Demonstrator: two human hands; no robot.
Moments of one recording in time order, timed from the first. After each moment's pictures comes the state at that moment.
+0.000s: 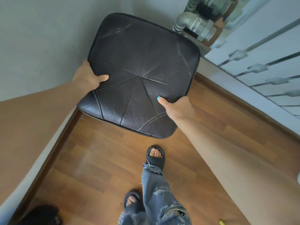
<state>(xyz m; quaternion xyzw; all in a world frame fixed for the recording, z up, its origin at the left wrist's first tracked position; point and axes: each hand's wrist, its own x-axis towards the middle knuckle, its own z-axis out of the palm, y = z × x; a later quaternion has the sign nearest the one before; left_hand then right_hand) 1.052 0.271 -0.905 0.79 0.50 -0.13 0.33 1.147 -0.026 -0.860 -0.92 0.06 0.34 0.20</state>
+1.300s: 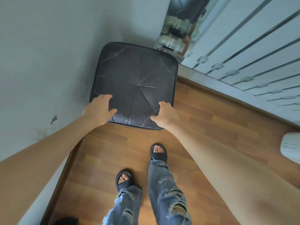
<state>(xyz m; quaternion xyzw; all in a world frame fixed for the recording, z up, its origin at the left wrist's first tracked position) 0.985 0.208 -0.791 0.92 0.23 -0.22 0.23 1.083 -0.016 -0.781 -0.92 -0.10 0.37 0.08</state>
